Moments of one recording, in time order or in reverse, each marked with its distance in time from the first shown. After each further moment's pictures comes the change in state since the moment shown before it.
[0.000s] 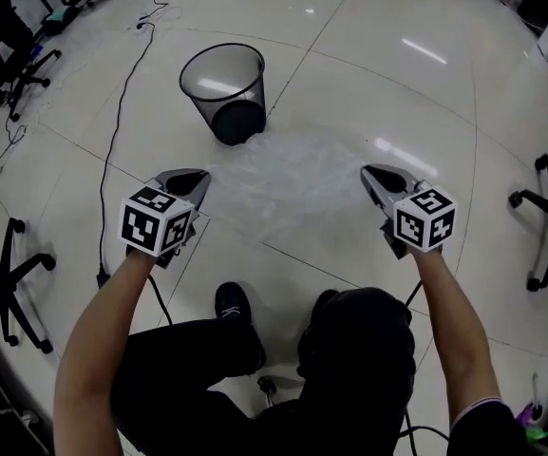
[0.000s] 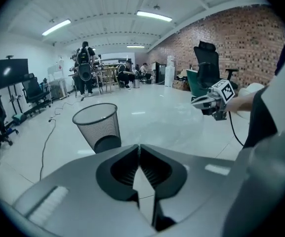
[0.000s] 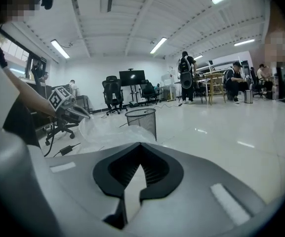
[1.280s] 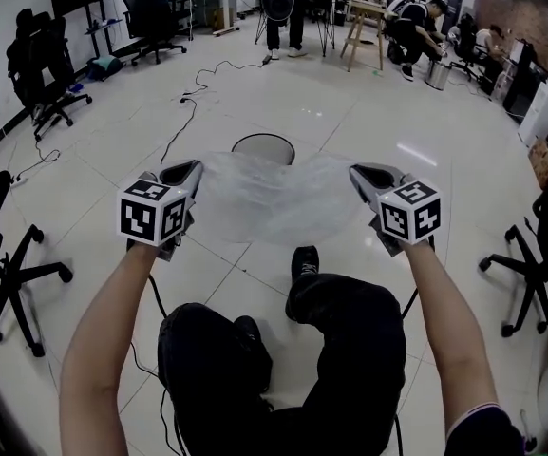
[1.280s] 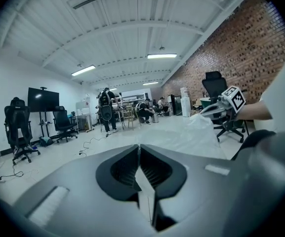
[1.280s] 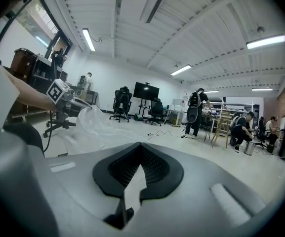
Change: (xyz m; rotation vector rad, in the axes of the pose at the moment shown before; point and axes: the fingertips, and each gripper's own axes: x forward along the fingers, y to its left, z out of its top) left arm -0.219 0.050 0.123 -0.005 -0.412 0.261; right arm -0.059 0.127 0.218 -0.345 -0.141 -0.044
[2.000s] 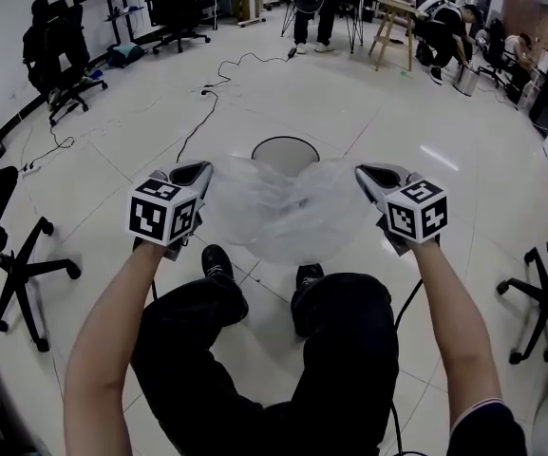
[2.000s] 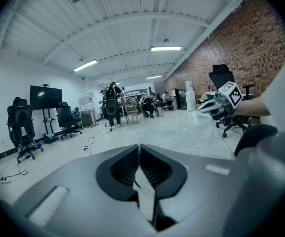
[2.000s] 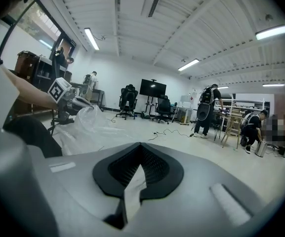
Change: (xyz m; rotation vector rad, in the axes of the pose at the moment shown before) left arm 0.041 0.046 -0.019 -0.002 0.068 0.043; right arm 0.083 -0.019 0.001 -0.018 0.029 0.101
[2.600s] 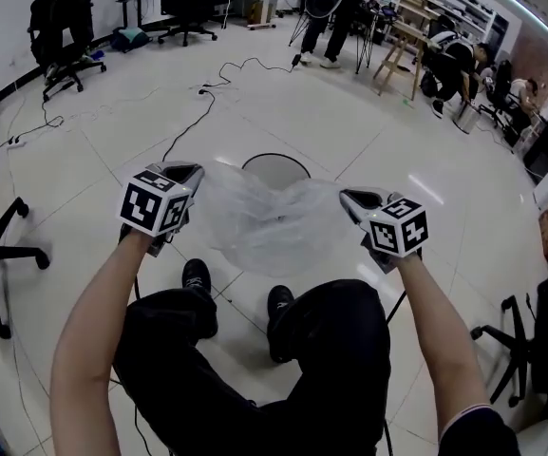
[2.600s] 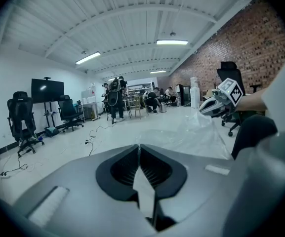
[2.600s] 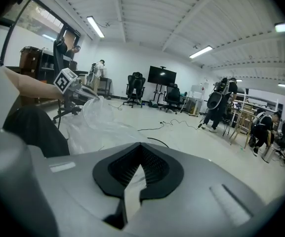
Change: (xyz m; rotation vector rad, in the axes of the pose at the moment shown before) left arm 0.063 0.034 -0.019 -0.032 0.073 0.019; right arm 0.067 -0.036 -0.026 -0.052 0.152 0.107
